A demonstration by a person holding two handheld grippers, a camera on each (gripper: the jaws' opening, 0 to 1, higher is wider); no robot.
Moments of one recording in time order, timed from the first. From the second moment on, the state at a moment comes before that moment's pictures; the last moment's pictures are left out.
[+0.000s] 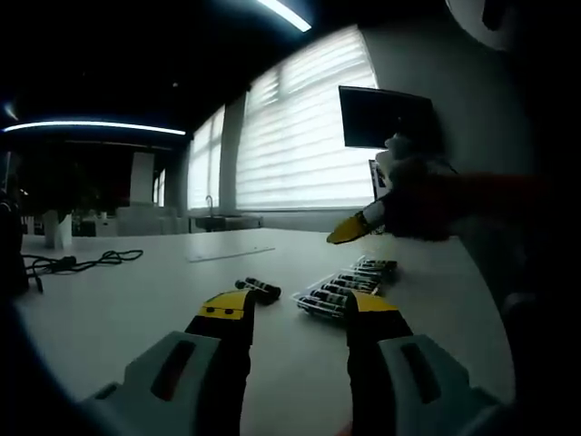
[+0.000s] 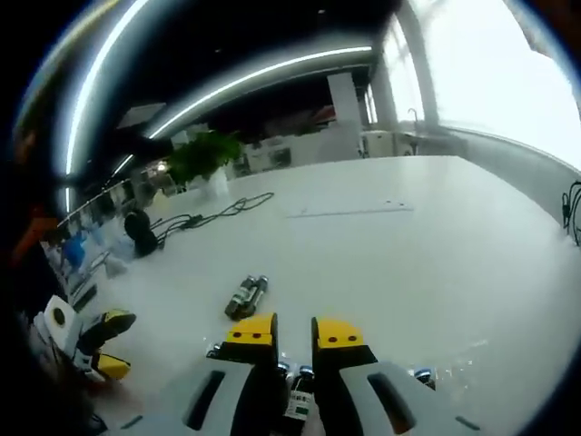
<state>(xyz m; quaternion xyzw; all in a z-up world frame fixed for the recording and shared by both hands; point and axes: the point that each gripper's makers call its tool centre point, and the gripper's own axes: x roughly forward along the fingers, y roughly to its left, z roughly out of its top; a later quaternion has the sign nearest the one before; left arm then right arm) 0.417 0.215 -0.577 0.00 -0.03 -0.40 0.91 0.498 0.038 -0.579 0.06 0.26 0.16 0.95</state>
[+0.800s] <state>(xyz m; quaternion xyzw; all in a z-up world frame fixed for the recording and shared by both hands) 0.416 0.216 -0.577 0.01 -0.03 -0.40 0.92 0.538 0.102 -0.593 0.05 0.29 0.20 0.93</state>
